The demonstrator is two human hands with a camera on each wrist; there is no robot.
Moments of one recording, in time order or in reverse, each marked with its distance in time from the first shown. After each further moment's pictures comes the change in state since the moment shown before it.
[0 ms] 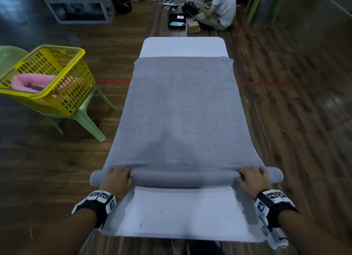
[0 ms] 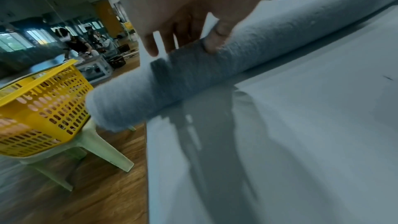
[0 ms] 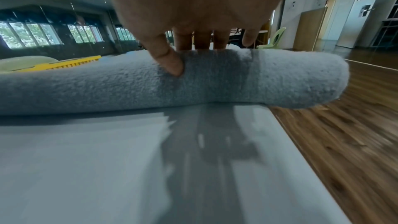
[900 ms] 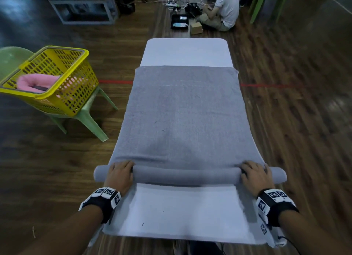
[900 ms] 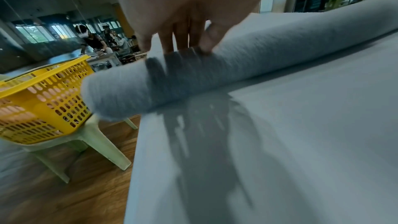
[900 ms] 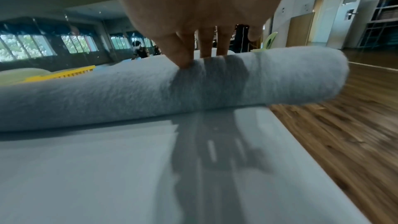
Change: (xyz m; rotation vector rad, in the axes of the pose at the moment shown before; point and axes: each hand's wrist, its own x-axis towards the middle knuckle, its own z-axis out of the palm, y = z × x) left_hand 0.014 -0.001 0.002 0.040 0.017 -0.046; right_hand 0.009 -0.002 -0.008 -0.008 0.016 0.041
